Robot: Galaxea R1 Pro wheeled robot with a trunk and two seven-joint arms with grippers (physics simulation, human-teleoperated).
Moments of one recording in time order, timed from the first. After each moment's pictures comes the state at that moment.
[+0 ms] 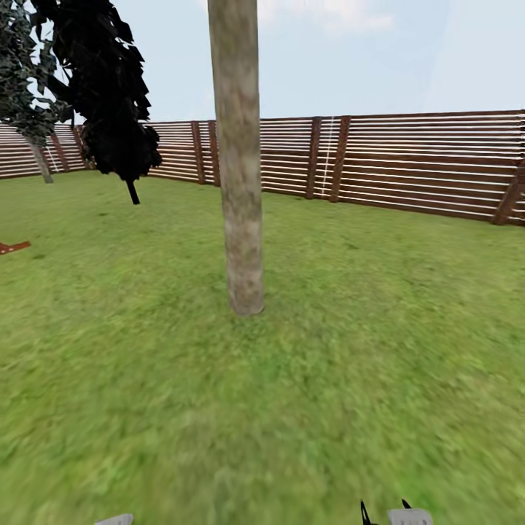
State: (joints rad) left arm -0.37 0.14 -0.28 0.01 0.50 -0.52 0.03; right arm -0.32 -0.04 -0.82 -0.08 0.92 -0.79 -0.11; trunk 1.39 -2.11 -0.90
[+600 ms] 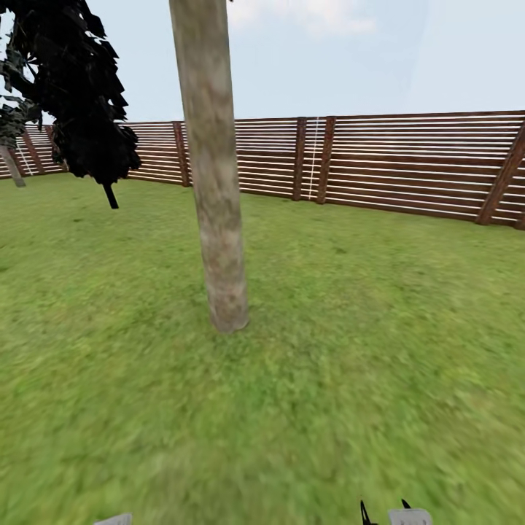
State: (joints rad) left arm -0.37 0.14 -0.28 0.01 0.50 -0.52 0.03; right arm -0.32 -0.04 -0.82 -0.08 0.92 -0.79 -0.11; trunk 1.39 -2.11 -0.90
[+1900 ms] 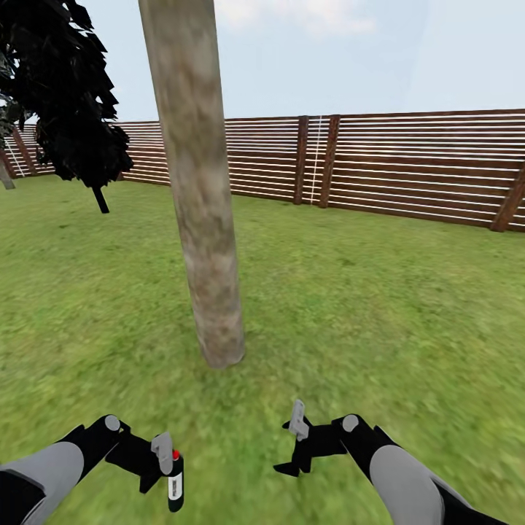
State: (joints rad) left arm -0.80 0.23 -0.44 -0.08 -0.30 -0.20 -1.07; right arm -0.77 0.11 -0.63 -0.20 1.32 -0.37 0.91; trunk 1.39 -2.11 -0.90
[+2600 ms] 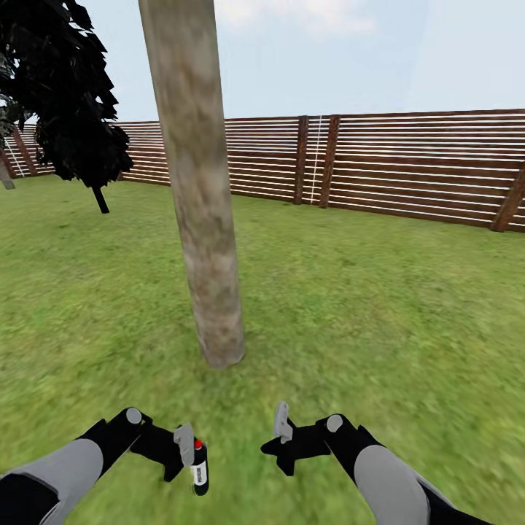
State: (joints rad) left arm -0.79 0.16 -0.44 -0.18 -0.30 -0.21 -1.07; right arm -0.77 0.17 -0.63 -0.20 1.33 -0.37 0.93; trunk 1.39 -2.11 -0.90
